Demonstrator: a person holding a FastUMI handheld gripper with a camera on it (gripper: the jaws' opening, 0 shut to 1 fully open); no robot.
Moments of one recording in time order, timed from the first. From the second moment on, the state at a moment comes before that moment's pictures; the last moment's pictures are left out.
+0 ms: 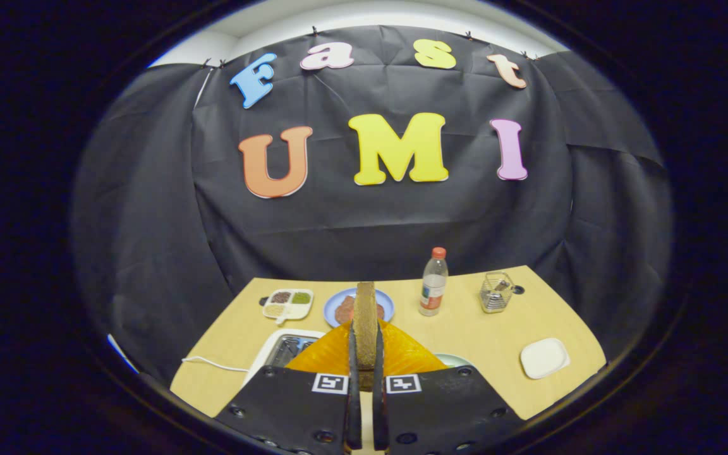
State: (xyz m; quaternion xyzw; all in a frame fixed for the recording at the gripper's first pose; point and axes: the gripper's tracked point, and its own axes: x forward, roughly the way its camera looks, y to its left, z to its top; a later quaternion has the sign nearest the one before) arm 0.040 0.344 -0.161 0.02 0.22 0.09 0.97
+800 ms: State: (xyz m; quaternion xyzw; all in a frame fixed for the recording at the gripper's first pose) arm 0.074 0.287 -0.329 0.08 0.32 0.09 0.94
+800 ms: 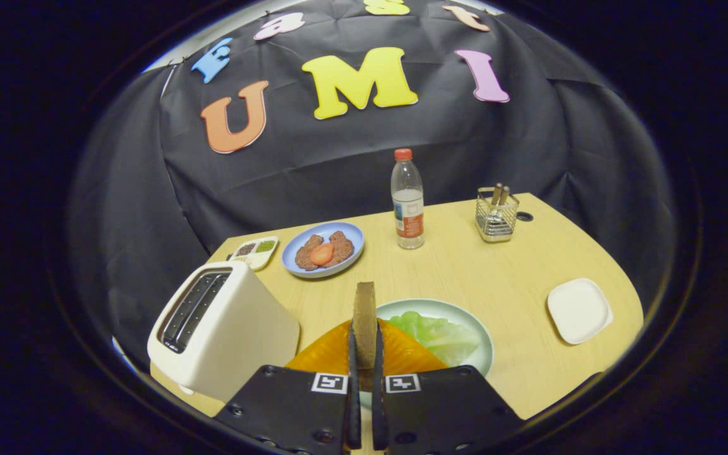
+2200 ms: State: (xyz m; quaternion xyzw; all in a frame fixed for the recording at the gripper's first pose) arm 0.083 0.054 -0.118 -0.01 0.14 0.08 0.99
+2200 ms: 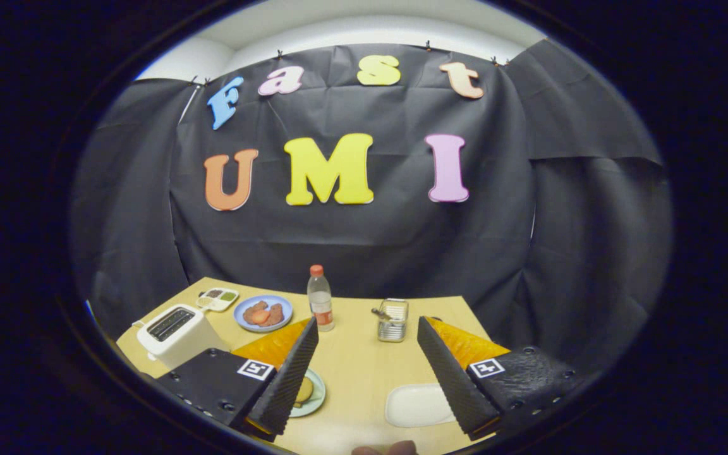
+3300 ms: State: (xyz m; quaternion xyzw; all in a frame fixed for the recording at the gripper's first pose) arm 0.029 0.022 0.009 -0.01 0.03 0.03 1.00
